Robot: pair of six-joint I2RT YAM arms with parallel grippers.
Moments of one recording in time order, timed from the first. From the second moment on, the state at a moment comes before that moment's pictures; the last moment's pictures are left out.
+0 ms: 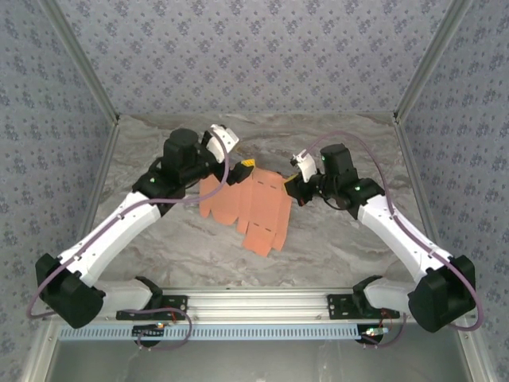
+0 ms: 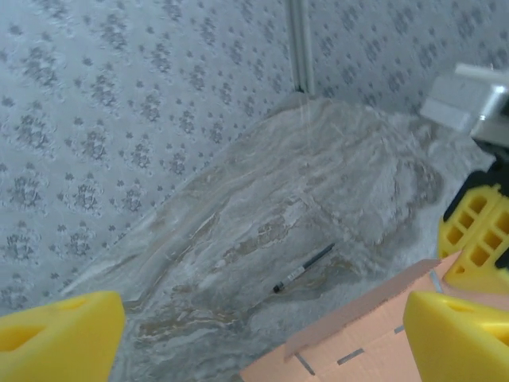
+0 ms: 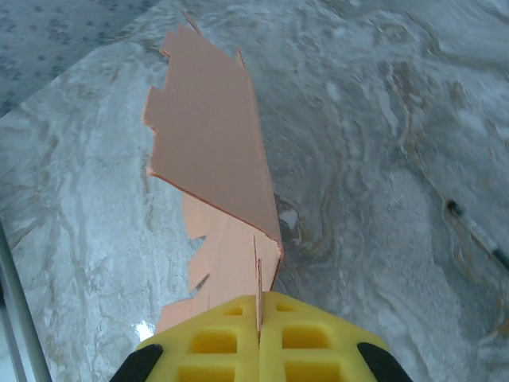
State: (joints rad) left arm -0.62 1.26 1.22 -0.27 0.23 0.29; right arm 0.45 1.22 1.01 -0.46 -0.49 -0.12
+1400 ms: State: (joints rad) left arm -0.60 1.59 1.55 -0.87 0.61 0.77; right arm 0.43 1.28 1.15 -0.63 -0.62 -0.34
